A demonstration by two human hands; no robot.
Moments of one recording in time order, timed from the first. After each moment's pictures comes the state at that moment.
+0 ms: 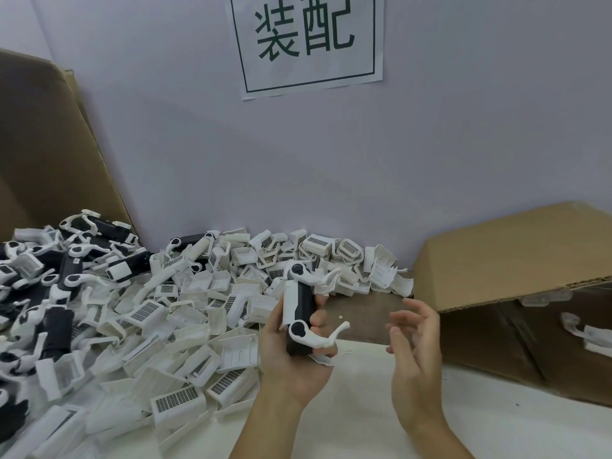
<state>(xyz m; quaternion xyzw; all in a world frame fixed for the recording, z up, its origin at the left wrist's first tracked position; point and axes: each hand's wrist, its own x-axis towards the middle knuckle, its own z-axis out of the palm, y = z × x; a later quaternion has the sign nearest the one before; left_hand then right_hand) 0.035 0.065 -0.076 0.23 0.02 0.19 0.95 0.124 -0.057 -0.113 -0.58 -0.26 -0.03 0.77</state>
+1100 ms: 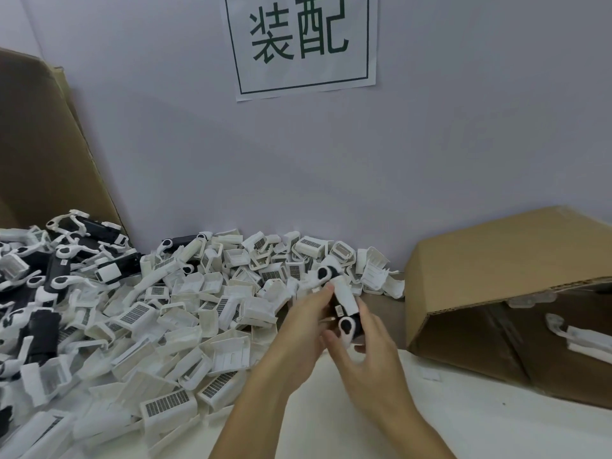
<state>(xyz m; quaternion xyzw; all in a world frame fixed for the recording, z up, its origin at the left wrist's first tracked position) 0.050 0.050 -0.037 0.53 0.22 0.20 0.79 0.111 -0.044 -0.101 -0.71 -0.39 0.00 0.59</state>
